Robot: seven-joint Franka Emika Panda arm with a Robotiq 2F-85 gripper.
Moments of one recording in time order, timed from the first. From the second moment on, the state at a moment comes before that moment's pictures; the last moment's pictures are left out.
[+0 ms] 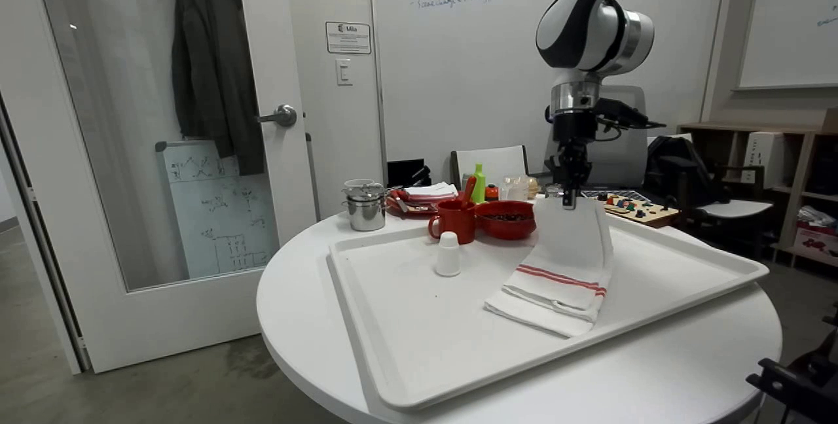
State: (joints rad) arm -0.22 0.42 0.10 -2.02 0.14 2.22 -0.46
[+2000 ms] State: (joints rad) arm -0.06 0.33 0.20 -2.16 0.30 2.06 -0.52
